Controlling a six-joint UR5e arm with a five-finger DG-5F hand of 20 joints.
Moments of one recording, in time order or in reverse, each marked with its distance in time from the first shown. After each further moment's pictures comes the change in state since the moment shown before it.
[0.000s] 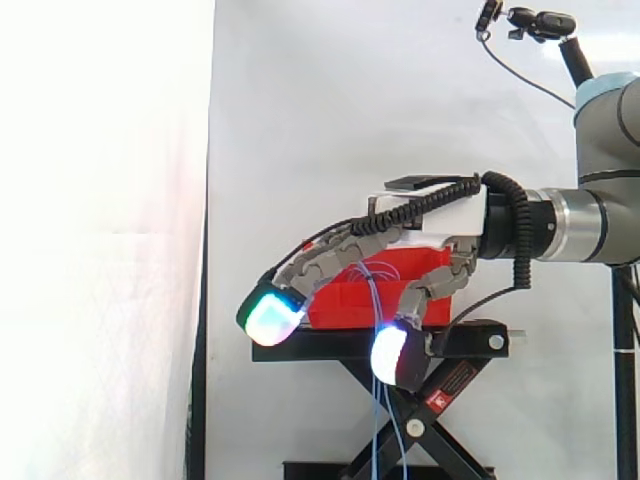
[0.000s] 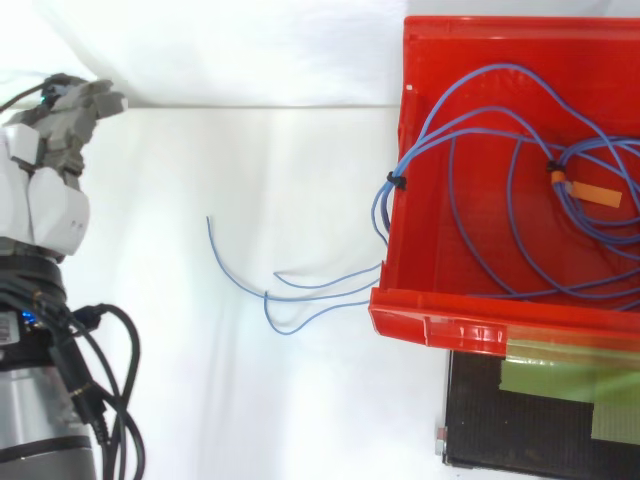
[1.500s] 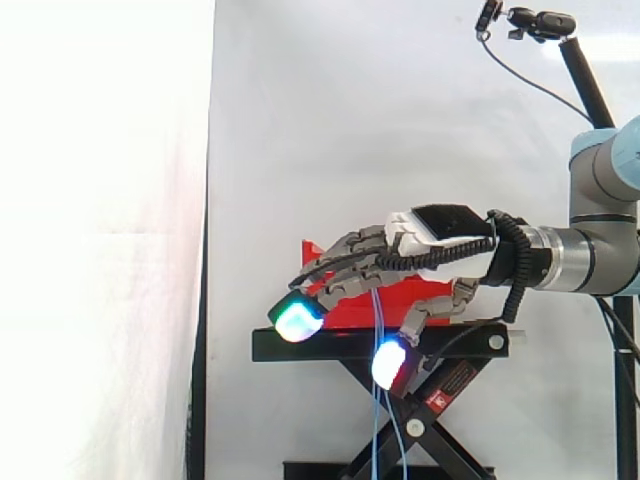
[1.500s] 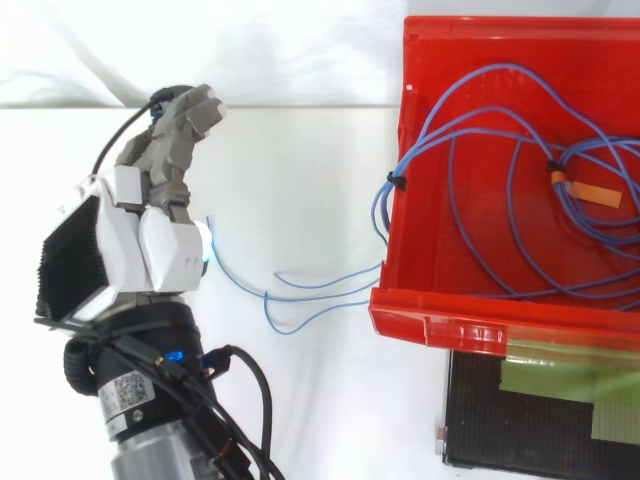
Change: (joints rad) arm -0.154 0.000 -0.083 0.133 -0.209 -0.342
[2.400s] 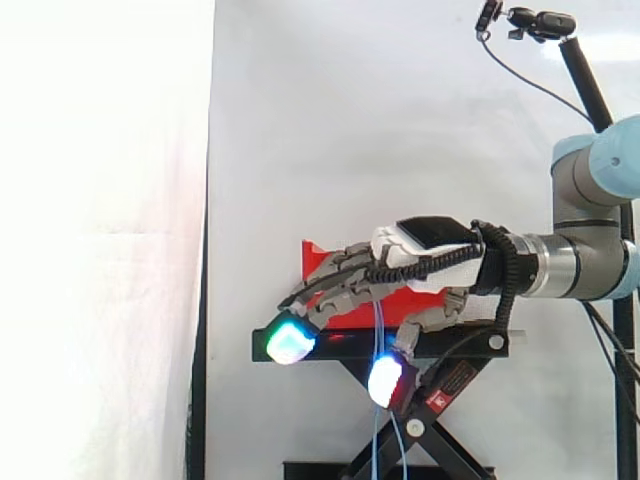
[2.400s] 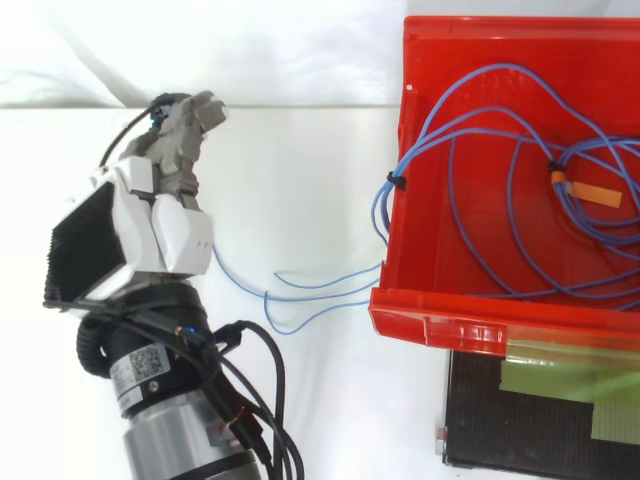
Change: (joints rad) arm -0.005 -0.054 0.081 -0.066 -0.034 0.079
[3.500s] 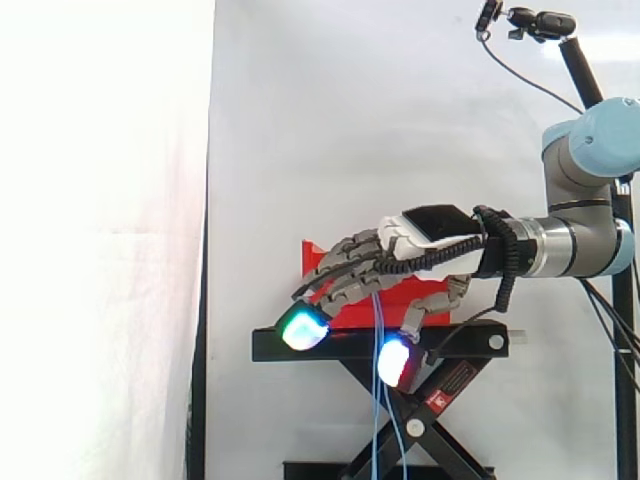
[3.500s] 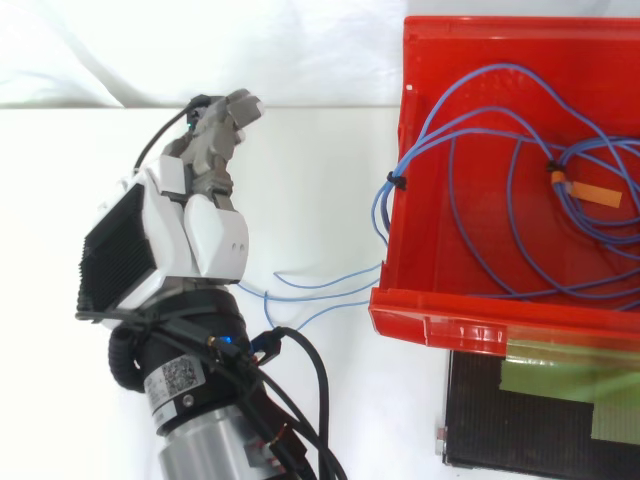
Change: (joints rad) arm -0.057 0.001 0.072 -0.137 -0.065 -0.117
